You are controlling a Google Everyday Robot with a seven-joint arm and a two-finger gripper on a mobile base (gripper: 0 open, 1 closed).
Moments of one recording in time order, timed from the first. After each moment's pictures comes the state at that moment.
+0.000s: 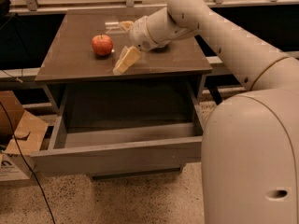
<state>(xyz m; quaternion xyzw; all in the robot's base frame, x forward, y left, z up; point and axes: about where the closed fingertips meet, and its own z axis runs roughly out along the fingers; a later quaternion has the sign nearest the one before) 0.734 0.093 0.881 -0.66 0.57 0.21 0.45</state>
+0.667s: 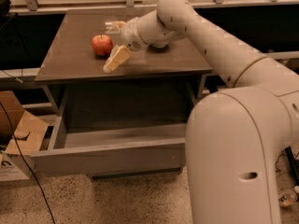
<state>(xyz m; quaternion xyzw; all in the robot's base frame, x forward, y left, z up) 0.761 0.123 0.874 -0.64 0.57 0.22 0.46</state>
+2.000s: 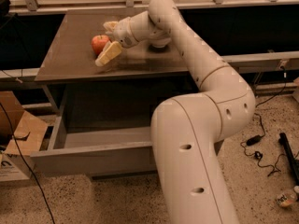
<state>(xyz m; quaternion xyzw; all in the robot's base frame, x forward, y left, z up) 0.807 0.159 0.860 -0.62 0.57 0.29 0.46</state>
